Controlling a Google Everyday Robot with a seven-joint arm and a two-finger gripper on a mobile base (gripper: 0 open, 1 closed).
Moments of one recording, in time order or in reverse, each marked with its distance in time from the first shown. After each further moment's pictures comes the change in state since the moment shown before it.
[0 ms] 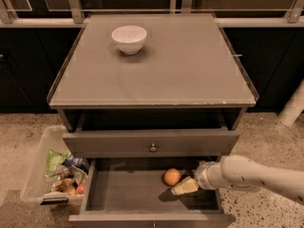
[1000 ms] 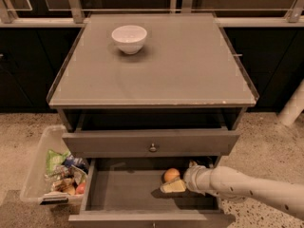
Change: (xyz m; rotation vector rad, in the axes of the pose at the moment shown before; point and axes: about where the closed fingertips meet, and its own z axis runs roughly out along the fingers) arm -0.012 0.005 0.043 0.054 -0.154 0.009
